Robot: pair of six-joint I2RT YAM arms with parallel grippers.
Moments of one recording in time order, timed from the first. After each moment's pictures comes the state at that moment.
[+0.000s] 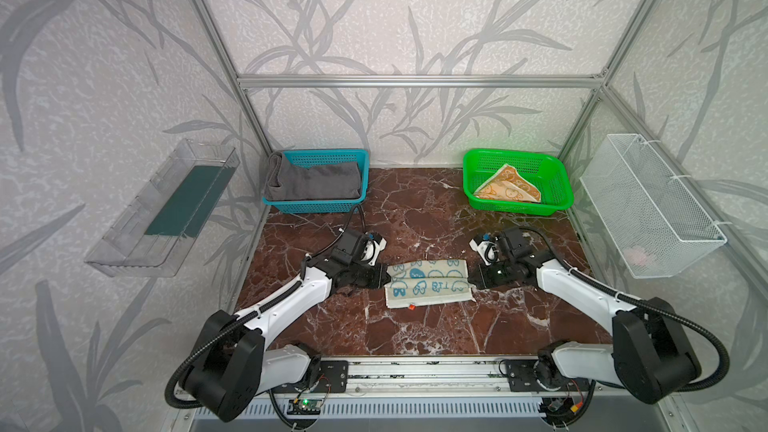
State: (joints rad) left arm -0.48 1.24 0.67 -0.43 0.45 -0.41; right arm 0.36 1.31 0.67 -0.49 -0.46 0.20
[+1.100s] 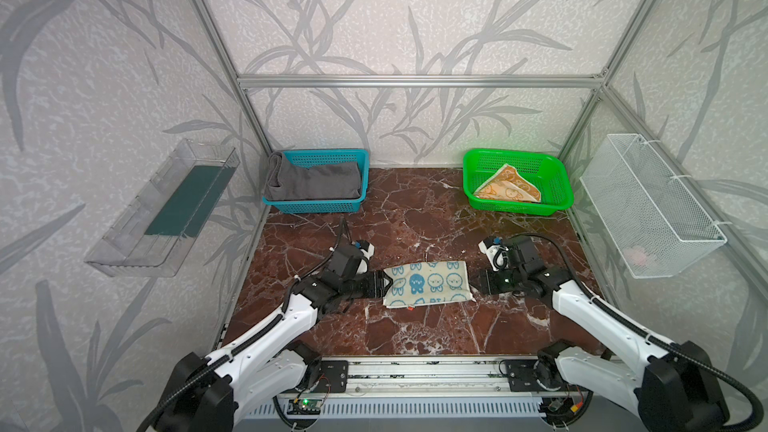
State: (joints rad) left arm -0.54 0.98 0.52 -0.36 0.28 -0.60; right arm 0.40 1.06 0.58 -0.46 -0.42 0.31
